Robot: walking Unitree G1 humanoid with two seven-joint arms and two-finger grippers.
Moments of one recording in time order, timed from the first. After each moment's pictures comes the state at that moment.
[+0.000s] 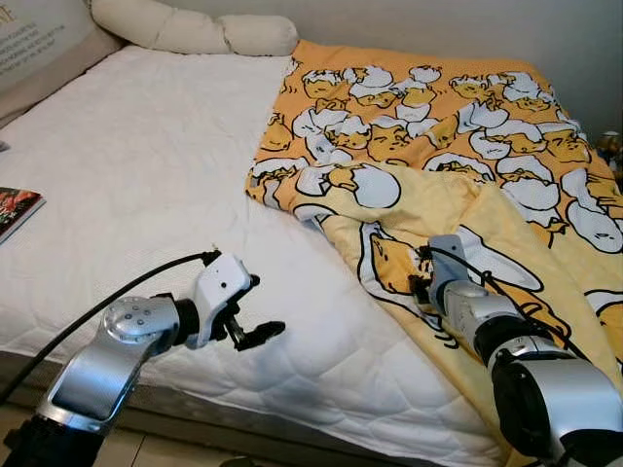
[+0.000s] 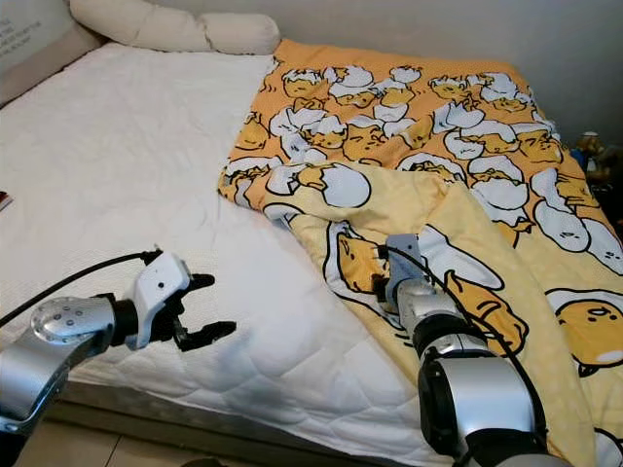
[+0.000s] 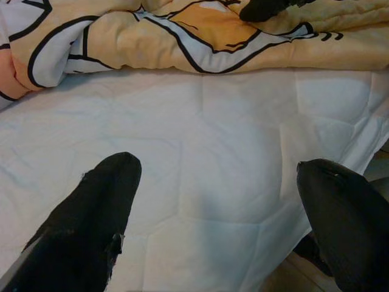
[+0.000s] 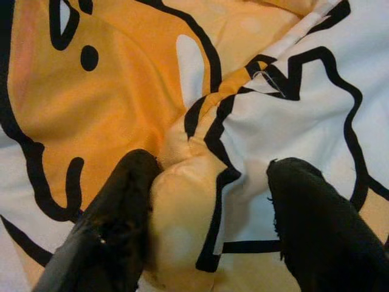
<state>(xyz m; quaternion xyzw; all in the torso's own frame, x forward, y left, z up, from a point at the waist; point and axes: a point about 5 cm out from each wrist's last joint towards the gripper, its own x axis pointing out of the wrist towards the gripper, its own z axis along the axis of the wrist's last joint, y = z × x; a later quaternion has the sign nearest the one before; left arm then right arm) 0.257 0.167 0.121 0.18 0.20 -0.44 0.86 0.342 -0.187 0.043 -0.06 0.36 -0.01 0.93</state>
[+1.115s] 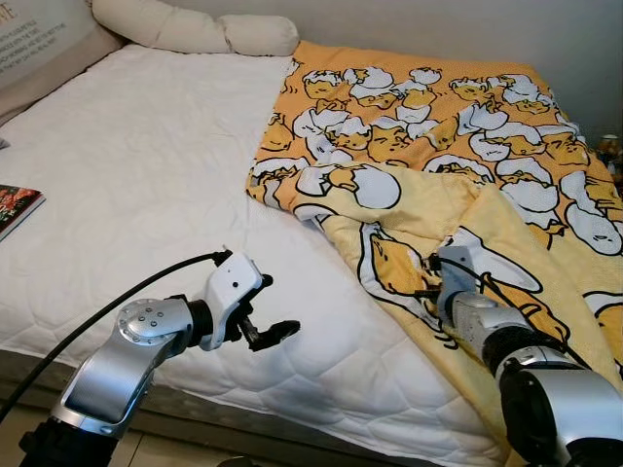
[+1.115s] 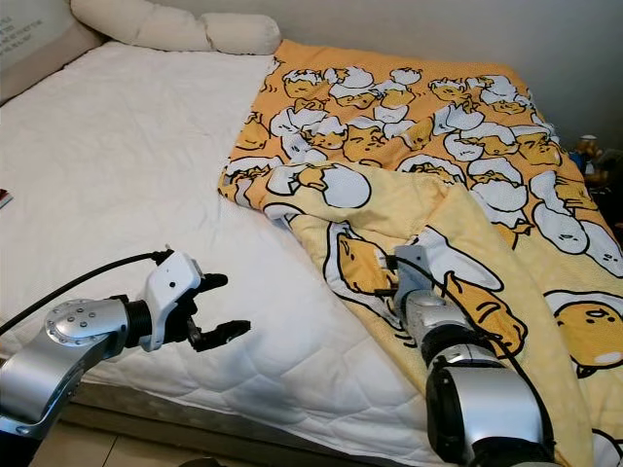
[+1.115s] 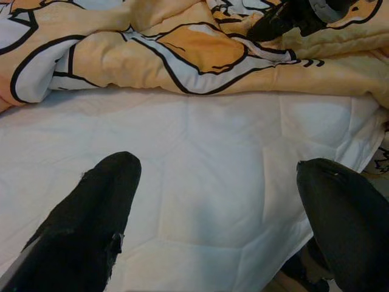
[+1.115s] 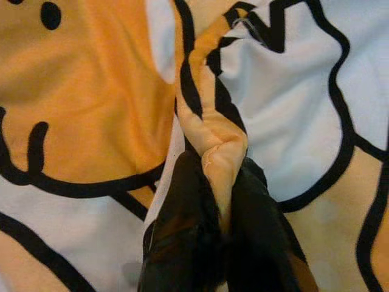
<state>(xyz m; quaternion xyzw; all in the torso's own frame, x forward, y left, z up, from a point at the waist) 0.256 0.152 0.121 0.16 0.19 -0.45 0.86 0.330 -0.202 0.032 -0.04 0.37 -0.02 0.93</state>
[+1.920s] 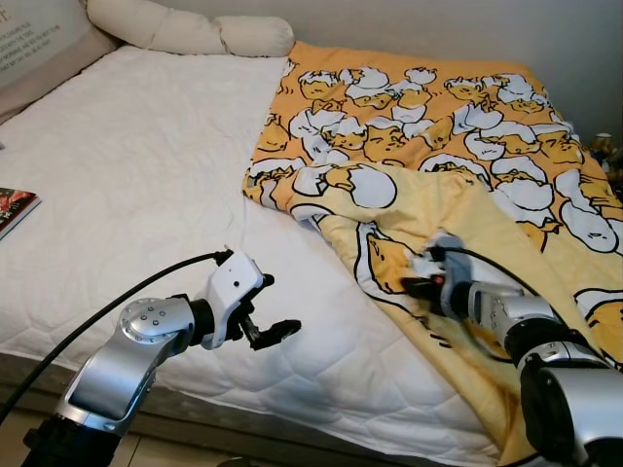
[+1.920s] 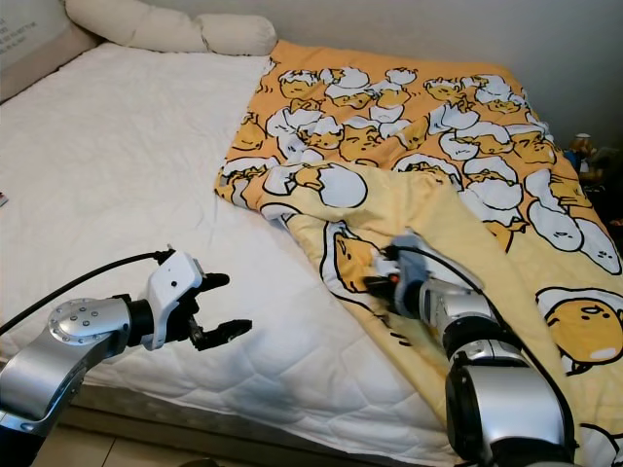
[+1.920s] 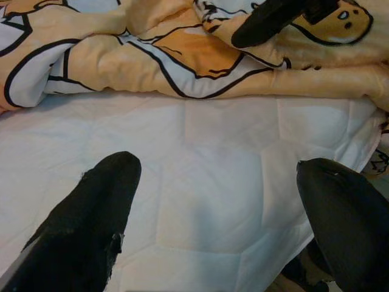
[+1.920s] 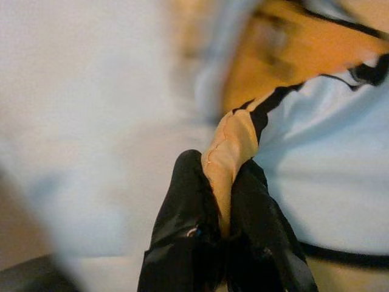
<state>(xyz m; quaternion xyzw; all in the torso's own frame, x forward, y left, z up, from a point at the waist) 0.259 0.152 0.118 0.15 0.19 -0.45 0.86 0.332 -0.190 0.059 0.07 0.34 0.30 0.89</state>
